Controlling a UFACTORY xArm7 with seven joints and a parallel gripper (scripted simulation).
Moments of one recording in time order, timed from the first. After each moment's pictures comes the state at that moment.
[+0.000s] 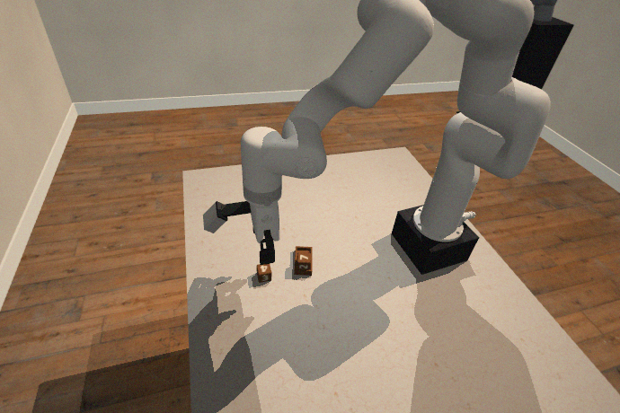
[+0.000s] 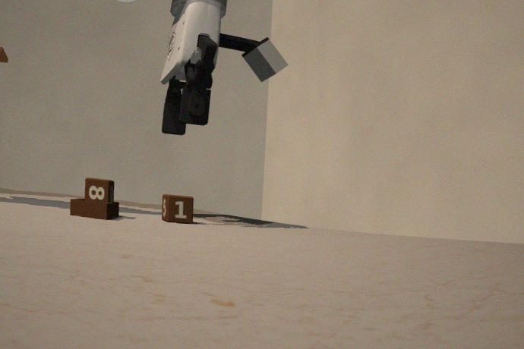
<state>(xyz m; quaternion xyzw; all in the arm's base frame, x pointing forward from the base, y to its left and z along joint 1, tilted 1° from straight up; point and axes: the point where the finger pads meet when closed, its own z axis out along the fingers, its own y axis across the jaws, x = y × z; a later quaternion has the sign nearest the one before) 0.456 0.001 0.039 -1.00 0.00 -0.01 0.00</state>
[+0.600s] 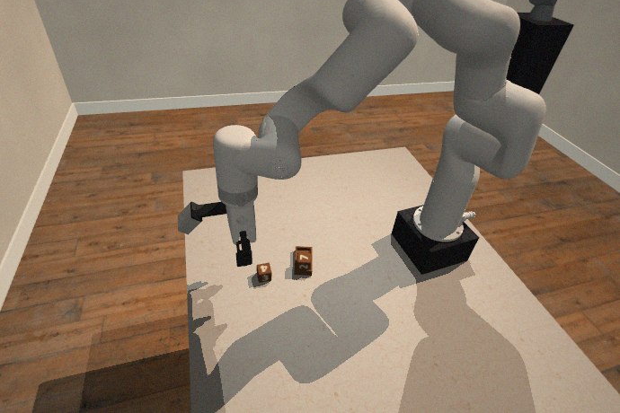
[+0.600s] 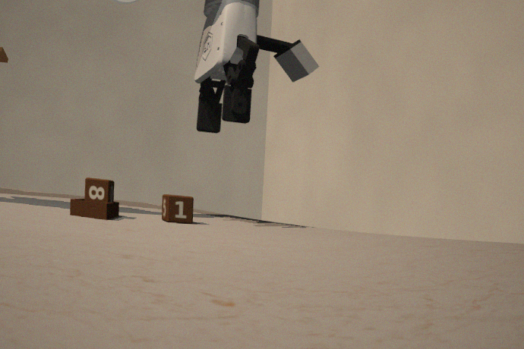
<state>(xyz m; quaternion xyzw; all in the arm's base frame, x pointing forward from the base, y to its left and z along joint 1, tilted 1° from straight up) 0.505 0.002 0.048 -1.00 -0.01 -0.01 0.00</state>
